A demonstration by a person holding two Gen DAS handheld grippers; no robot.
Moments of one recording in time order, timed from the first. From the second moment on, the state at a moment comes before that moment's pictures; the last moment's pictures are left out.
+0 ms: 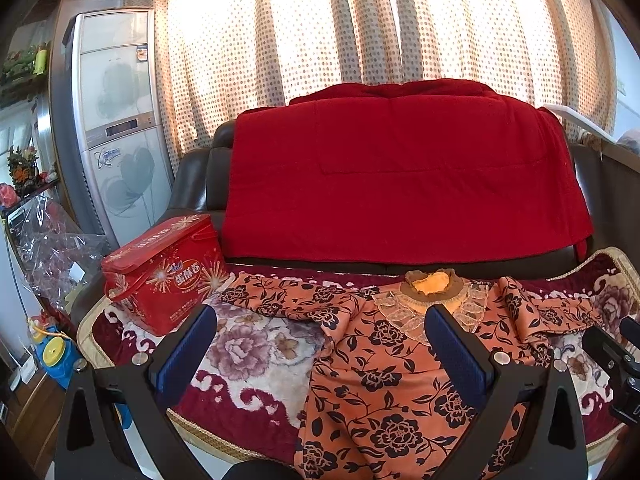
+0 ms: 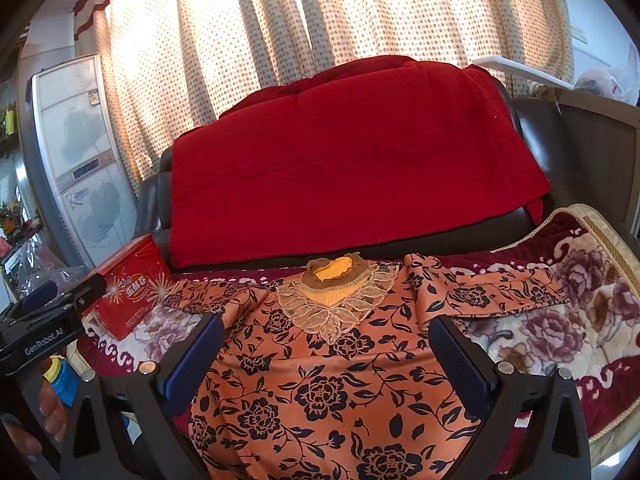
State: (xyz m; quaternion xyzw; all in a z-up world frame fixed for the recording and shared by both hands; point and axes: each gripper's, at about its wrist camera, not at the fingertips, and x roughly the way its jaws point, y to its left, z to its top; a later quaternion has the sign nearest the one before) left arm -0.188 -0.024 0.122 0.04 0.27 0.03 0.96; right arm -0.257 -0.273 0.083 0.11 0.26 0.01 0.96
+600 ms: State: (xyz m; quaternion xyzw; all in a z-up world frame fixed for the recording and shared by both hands) left arm -0.107 -0.156 -0.109 0.12 0.52 -0.07 0.84; right arm -0.225 -0.531 -0.077 0.38 0.32 -0.08 0.87
